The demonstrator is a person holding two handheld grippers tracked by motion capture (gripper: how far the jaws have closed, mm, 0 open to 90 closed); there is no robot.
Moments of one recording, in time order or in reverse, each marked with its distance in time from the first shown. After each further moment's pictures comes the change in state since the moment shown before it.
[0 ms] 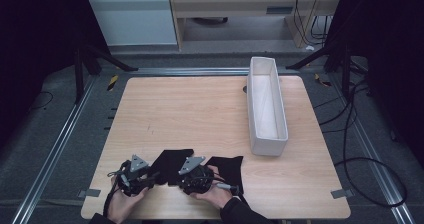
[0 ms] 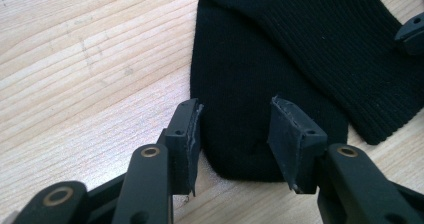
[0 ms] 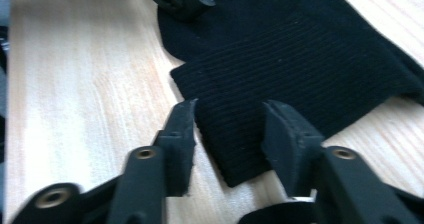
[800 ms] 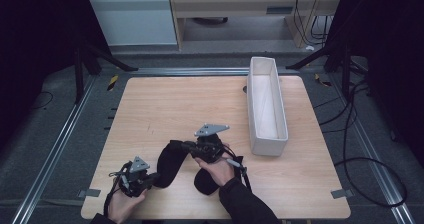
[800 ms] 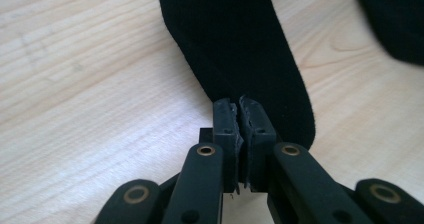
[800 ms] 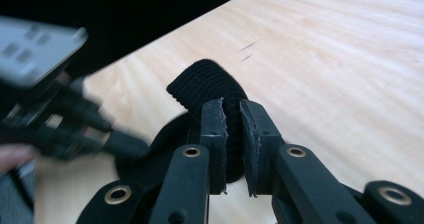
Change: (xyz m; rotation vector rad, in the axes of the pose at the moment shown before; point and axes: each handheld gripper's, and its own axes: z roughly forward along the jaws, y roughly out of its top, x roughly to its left) left arm -0.004 0.000 -0.007 0.014 -0.151 0.001; right arm -0.060 0.044 -0.051 -0.280 -0.036 0.296
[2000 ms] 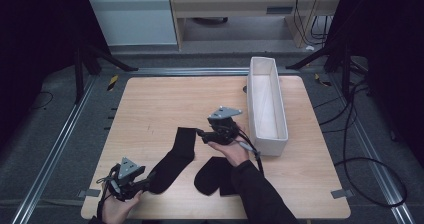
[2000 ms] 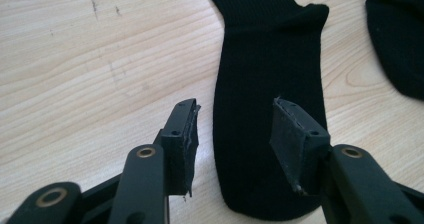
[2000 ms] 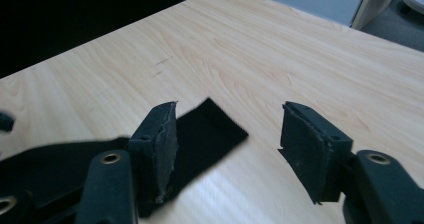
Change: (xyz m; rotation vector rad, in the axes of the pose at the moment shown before) left arm -0.005 -0.001 -0.027 -0.132 0.157 -0.030; right arm -0.049 0.015 -0.026 -0.011 -0.189 -0.084
